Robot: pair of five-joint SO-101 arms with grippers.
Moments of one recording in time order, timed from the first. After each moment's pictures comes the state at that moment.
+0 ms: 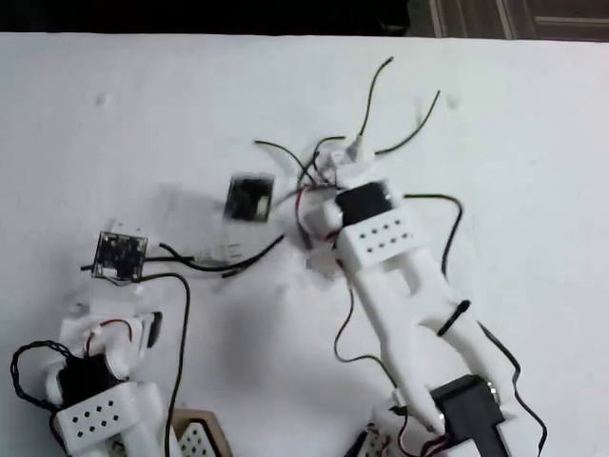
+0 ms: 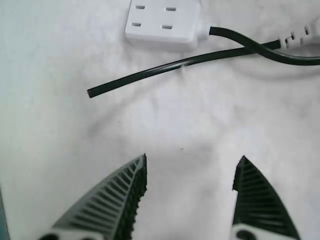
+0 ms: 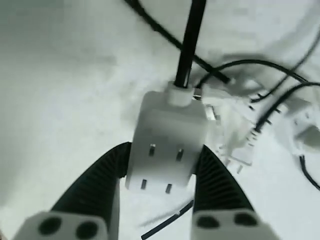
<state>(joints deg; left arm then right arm) -30.5 -86.8 87.9 66.3 -32.0 -29.1 -14.4 22.9 75.1 62.9</state>
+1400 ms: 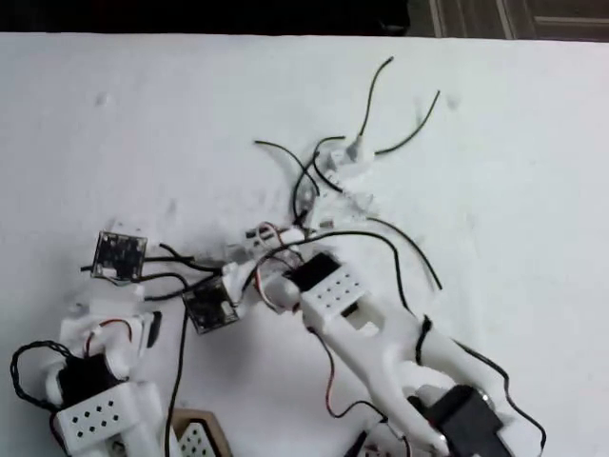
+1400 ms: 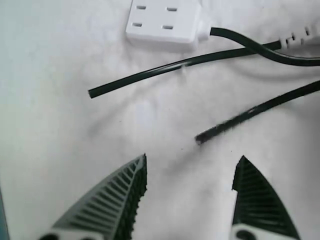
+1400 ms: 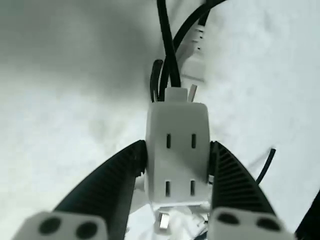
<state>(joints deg) -30.5 -86.9 87.9 66.3 -31.8 -42.1 -17.6 46.2 38.3 81.2</state>
